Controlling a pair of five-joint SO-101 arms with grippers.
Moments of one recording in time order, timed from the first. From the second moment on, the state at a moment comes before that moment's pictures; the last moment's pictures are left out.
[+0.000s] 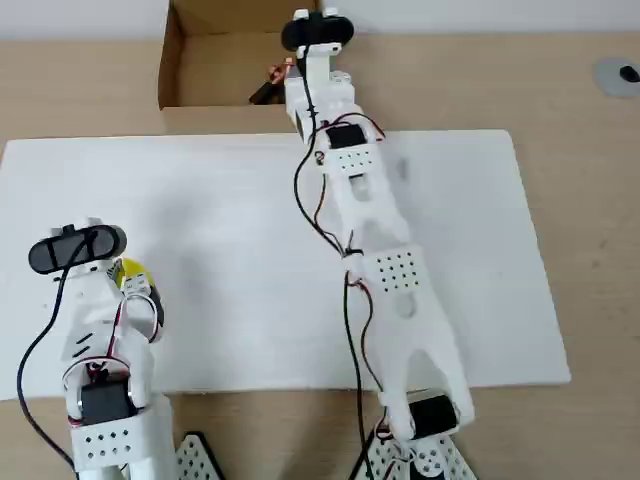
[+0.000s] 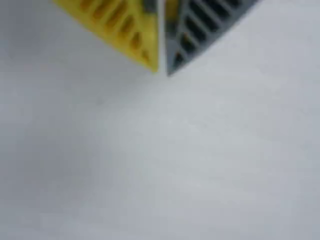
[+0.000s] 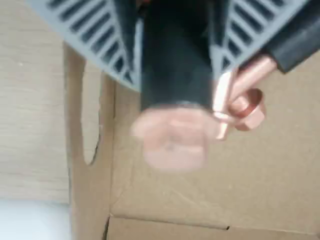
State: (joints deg) left arm -14.6 -103.5 96.4 47.4 -5.0; right arm -17.5 77.6 -70.9 26.4 -12.1
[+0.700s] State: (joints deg) left arm -14.6 -103.6 95.6 49.4 -5.0; right arm -17.5 70.4 -91.4 65.0 -12.1
